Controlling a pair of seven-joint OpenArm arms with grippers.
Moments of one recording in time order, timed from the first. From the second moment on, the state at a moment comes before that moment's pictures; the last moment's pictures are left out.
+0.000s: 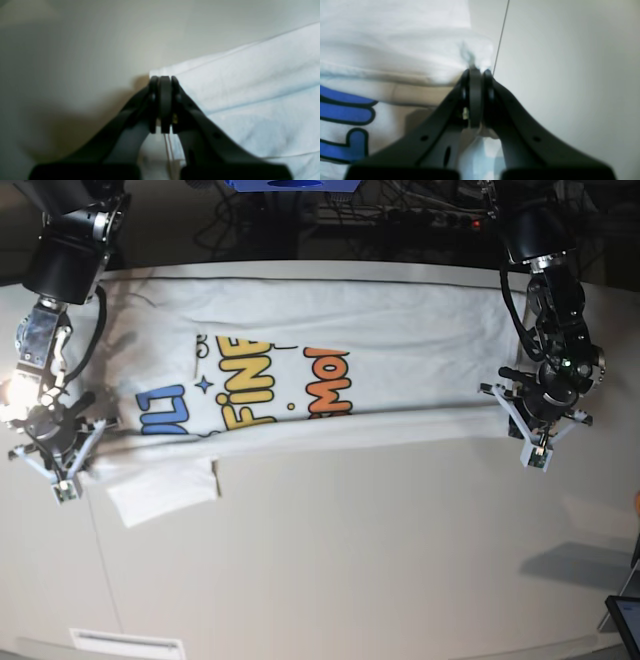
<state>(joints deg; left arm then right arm) 0.2 -18.4 -20.6 92.5 -4.8 -30.3 50.2 9.4 11.3 21.2 80.1 -7.8 34.1 -40.7</state>
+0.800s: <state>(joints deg) 1.9 -20.5 -16.7 89.3 -4.7 -30.3 50.0 7.9 10.3 21.2 80.1 -7.9 34.1 -41.0</state>
